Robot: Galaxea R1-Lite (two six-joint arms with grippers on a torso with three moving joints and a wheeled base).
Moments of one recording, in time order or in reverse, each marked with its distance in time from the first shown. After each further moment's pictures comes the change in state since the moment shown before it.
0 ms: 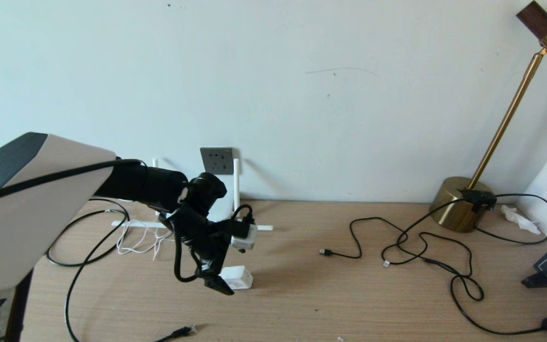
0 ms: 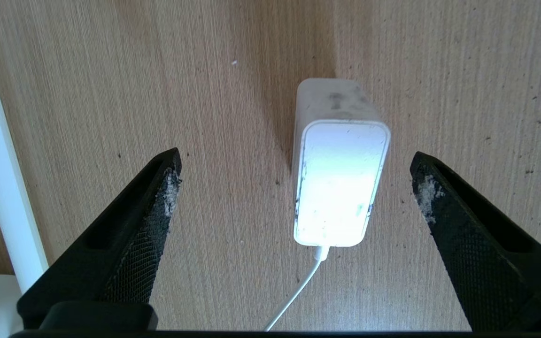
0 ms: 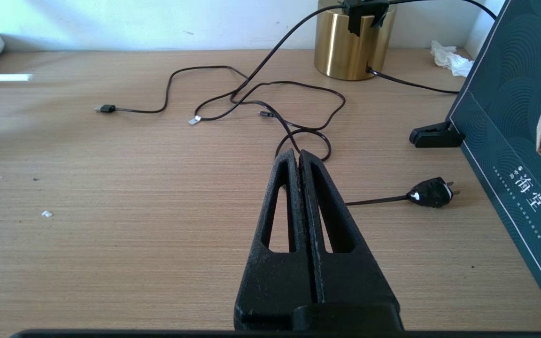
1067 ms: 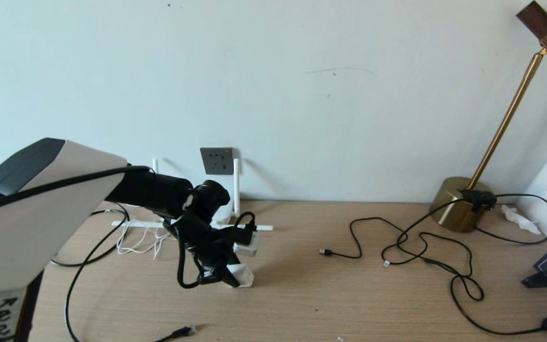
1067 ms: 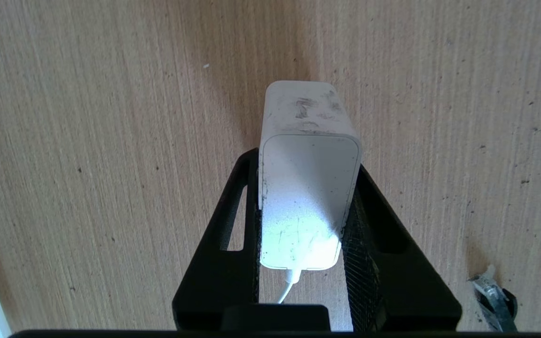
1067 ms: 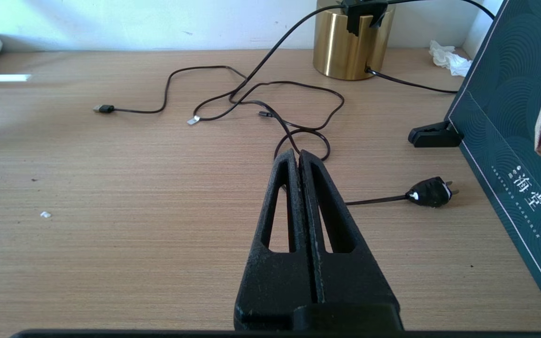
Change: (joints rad) left arm -0.010 0.026 0.022 -0.010 -0.002 -0.007; right arm 0.000 0.002 0.000 0.000 0.000 0.000
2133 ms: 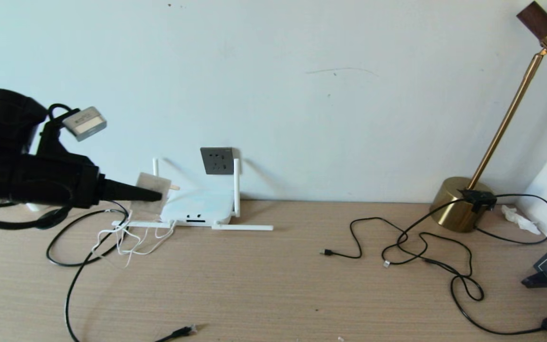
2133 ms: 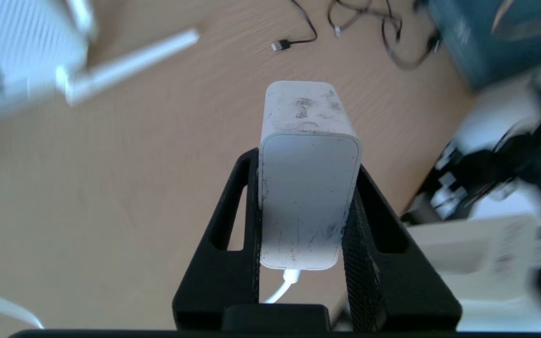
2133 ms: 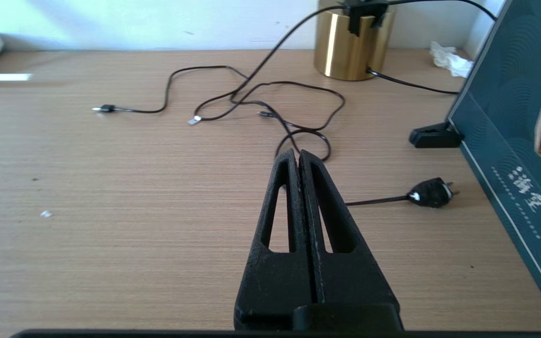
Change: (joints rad) left arm 0.465 -0.608 0.174 -0.007 -0.538 -1.023; right arm -0.001 0.000 0.000 0.000 0.000 0.000
